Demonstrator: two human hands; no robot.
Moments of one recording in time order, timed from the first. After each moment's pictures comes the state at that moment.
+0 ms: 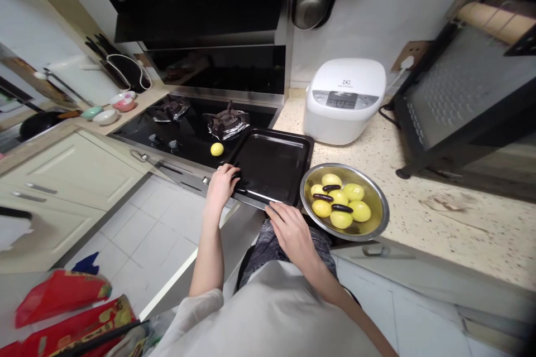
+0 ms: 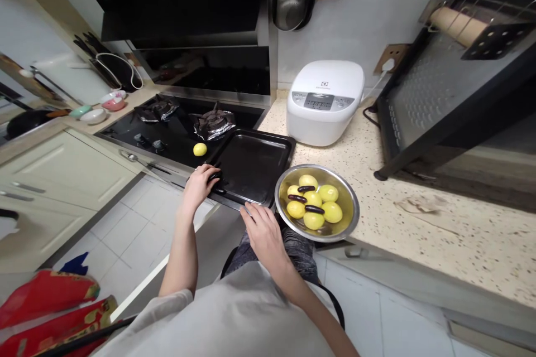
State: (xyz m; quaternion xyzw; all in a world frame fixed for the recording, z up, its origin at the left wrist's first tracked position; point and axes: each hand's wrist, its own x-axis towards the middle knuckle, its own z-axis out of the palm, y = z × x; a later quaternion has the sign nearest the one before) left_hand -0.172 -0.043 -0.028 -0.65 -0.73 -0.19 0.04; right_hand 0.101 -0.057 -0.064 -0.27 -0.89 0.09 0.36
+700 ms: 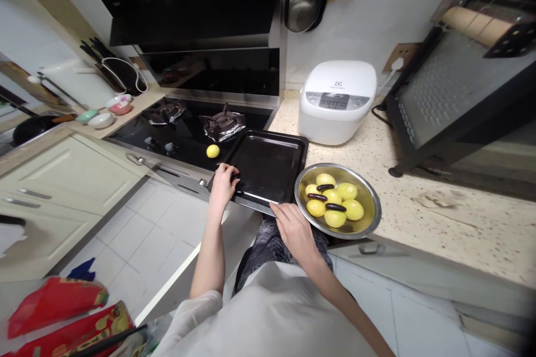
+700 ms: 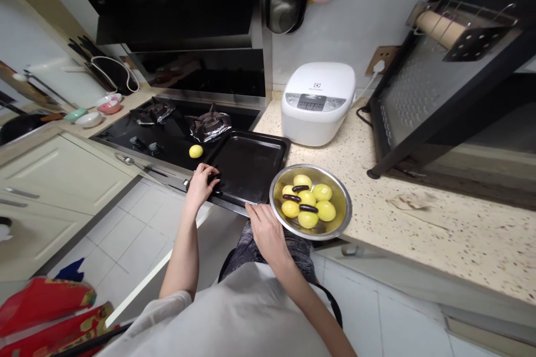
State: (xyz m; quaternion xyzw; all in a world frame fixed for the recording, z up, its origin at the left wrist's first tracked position) left_hand -0.159 -0.032 -0.040 -0.60 -0.73 -0.31 0.00; right_hand 0.111 -0.047 -0.069 -0.30 -0.88 0.09 0.37
